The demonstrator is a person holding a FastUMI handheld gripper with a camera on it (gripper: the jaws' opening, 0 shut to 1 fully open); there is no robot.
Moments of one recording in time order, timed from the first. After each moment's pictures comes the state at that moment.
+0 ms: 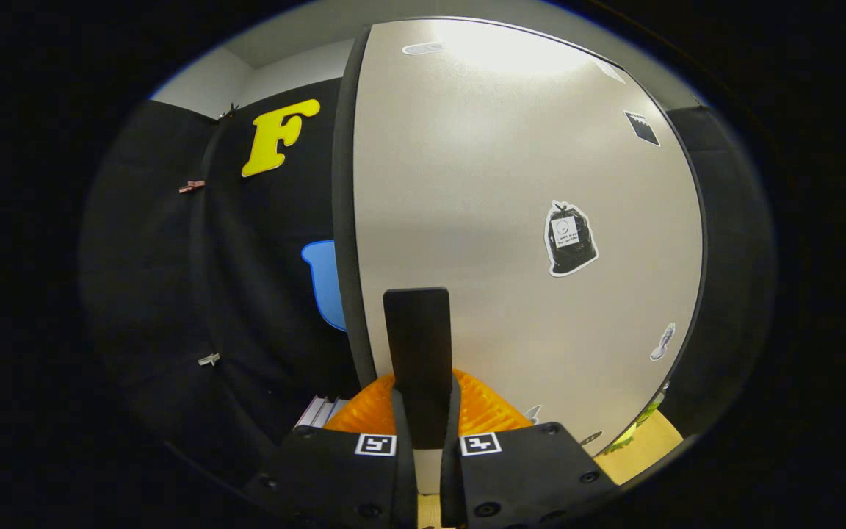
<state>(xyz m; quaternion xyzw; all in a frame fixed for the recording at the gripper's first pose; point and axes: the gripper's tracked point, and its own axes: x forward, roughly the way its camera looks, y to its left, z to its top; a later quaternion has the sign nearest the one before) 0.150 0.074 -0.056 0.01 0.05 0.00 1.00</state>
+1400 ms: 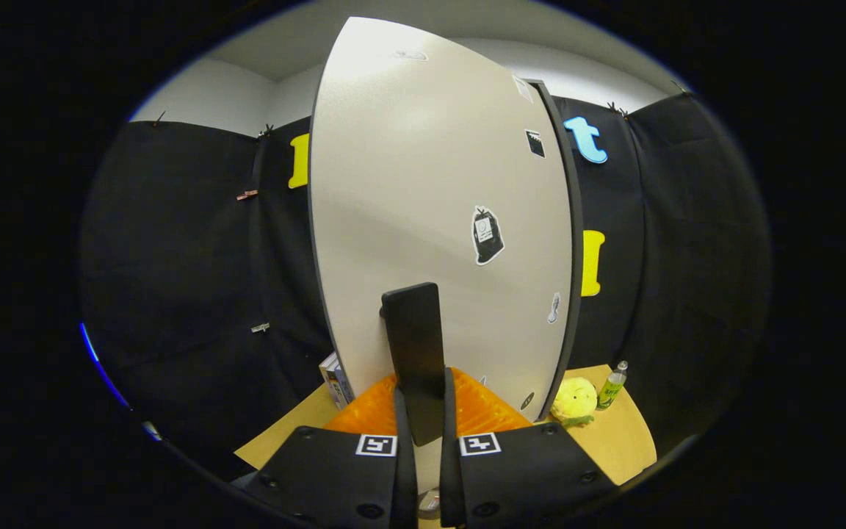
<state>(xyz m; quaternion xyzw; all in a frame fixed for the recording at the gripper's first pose) -0.056 -0.047 -0.049 0.02 0.06 0.09 0.99</state>
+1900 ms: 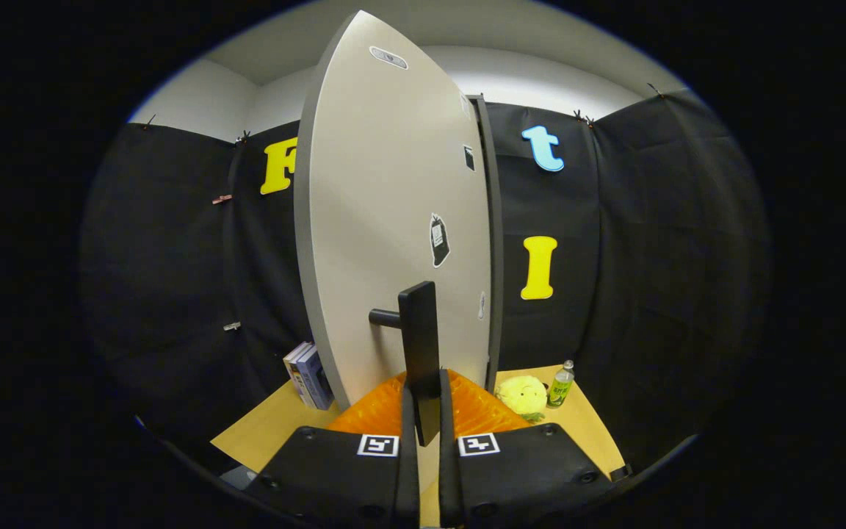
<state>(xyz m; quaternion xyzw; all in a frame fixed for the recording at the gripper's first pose) -0.090 -0.133 -0.044 0.01 0.04 0.02 1.00</state>
